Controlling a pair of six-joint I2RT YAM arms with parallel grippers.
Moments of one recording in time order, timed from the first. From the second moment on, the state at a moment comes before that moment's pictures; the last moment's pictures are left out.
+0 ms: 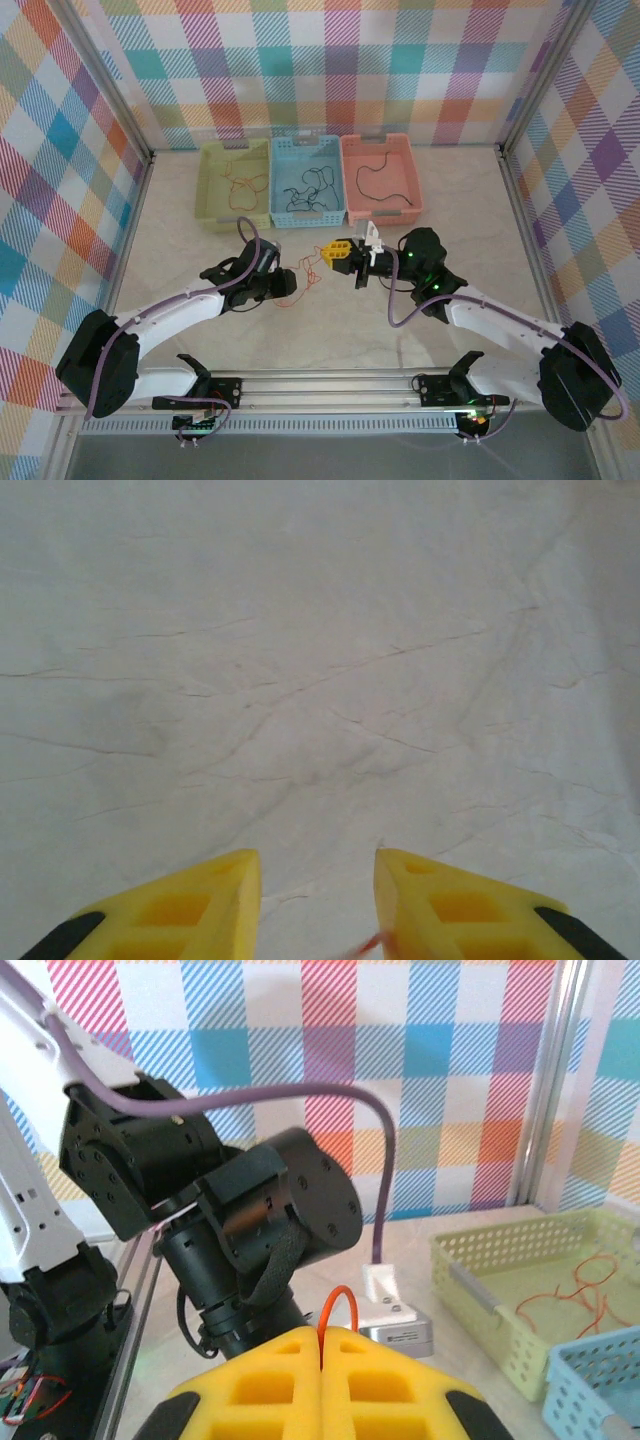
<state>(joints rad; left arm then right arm) -0.64 1.25 0.67 -0.36 0.05 -0.70 0.70 1.12 0.61 0.56 -0.67 0.01</state>
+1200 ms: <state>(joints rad) -0.57 0.93 0.72 -0.62 0.08 -0.64 0.64 0.98 0.55 0.48 -0.48 0.02</state>
